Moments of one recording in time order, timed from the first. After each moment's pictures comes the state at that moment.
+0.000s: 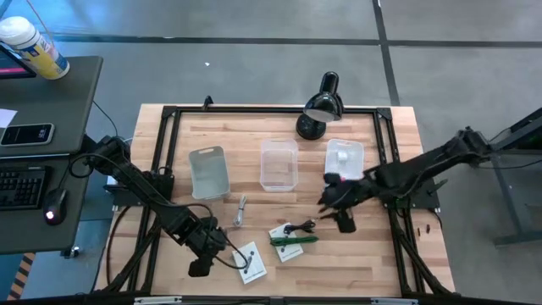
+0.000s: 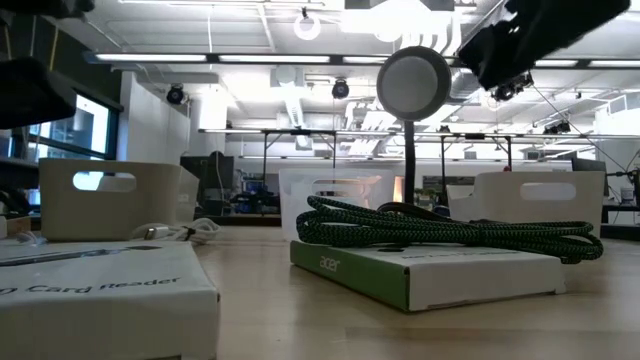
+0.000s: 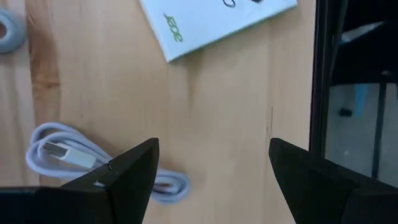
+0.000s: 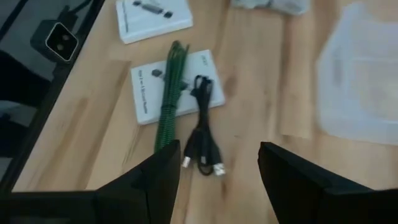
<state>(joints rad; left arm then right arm) -0.61 1.55 0.90 -0.52 0.06 -0.74 0.33 1.20 0.82 -0.42 0.01 0.17</state>
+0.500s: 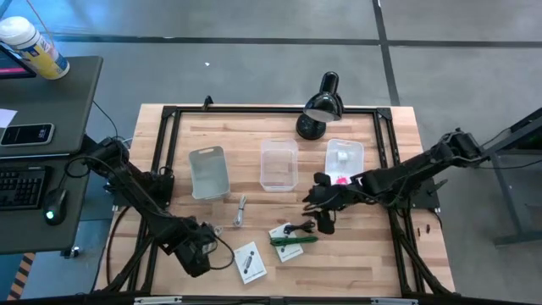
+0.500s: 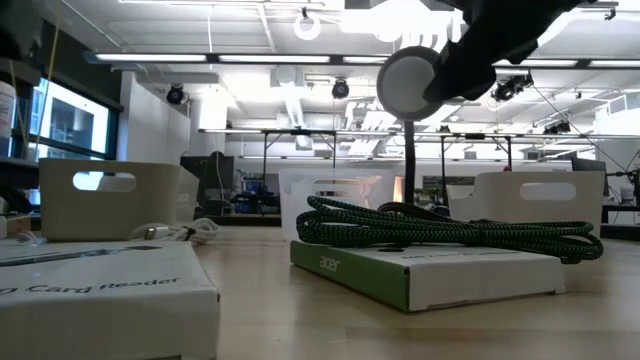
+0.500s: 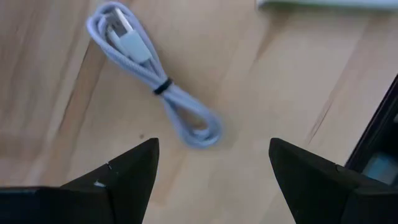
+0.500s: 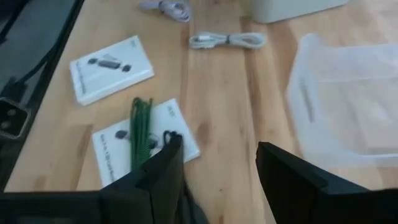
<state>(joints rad) -0.73 1.55 0.90 -0.68 -0.10 -1.31 0.32 1.34 0.82 -0.18 0.17 0.30</state>
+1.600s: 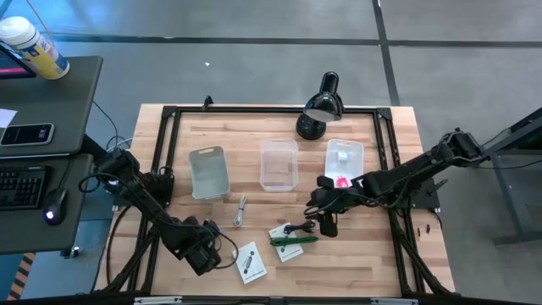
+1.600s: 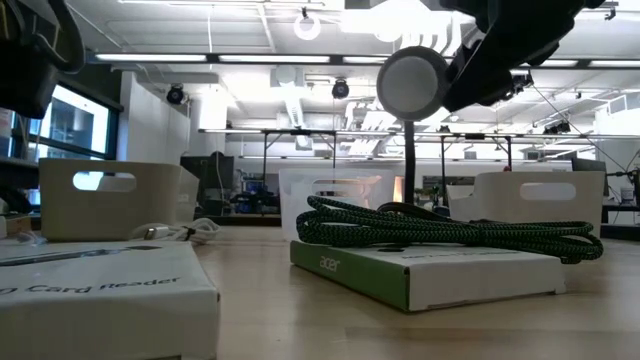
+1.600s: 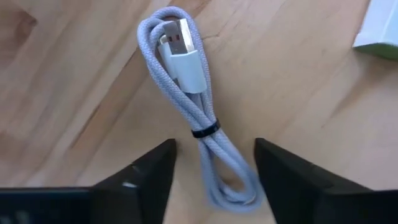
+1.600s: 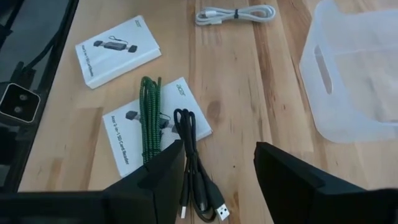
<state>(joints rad) -0.69 1.72 0.90 -0.67 -0.19 -1.45 0.35 1.34 0.82 -0.24 0.15 0.38</state>
